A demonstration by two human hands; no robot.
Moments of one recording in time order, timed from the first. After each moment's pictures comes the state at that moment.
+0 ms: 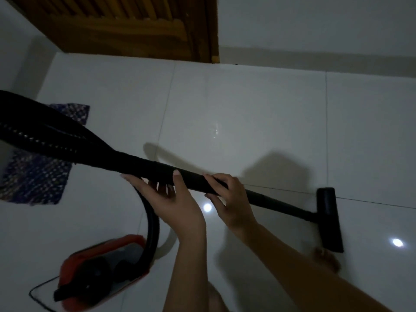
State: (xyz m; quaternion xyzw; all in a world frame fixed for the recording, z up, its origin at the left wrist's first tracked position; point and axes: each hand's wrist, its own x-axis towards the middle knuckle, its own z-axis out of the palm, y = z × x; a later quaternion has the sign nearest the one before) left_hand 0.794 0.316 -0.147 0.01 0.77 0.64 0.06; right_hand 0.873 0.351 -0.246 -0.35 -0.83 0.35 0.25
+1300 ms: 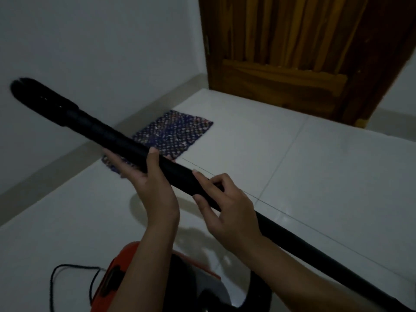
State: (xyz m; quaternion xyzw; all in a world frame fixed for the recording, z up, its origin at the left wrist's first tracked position) left_hand 0.519 0.013 -0.293 0.02 0.54 0.83 -0.12; right_hand 0.608 0.101 -0.343 -0.02 -0.88 0.33 0.34
